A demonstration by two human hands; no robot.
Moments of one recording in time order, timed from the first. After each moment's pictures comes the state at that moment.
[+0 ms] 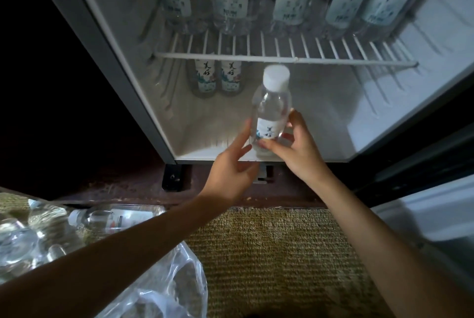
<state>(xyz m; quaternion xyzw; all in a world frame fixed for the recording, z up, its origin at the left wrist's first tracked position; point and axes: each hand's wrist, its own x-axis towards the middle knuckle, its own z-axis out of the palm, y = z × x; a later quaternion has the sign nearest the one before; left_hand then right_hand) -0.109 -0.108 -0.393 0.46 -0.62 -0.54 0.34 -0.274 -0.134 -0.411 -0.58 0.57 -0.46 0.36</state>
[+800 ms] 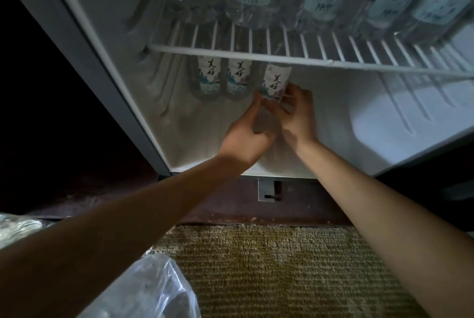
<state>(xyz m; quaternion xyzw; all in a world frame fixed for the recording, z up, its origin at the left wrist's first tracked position) -0.139 -0.192 -0.395 0.52 -0.61 -0.51 0.32 -0.261 -0.235 -0.427 -0.49 0.62 -0.54 0.30</state>
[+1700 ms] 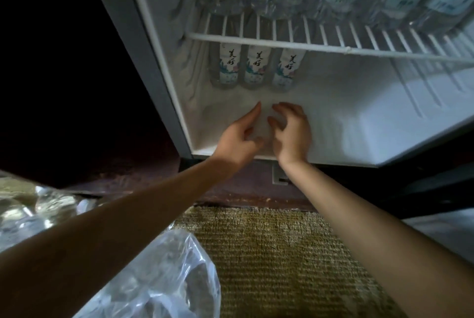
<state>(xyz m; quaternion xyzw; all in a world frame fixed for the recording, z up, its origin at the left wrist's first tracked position) -0.094 -0.171 -0.417 0.49 -0.59 -0.55 0.33 -0.219 -0.185 -0.442 -0.55 0.71 -0.40 0.15</state>
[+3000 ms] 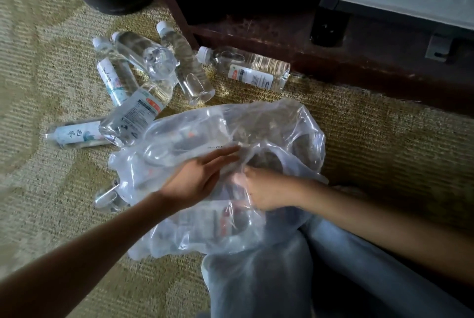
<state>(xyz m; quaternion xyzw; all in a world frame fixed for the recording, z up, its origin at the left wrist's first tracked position) 0.180 0.120 -0.488 0.50 -0.78 -0.36 0.11 -0.005 0.072 -0.449 -0.77 0.29 0.23 0.52</state>
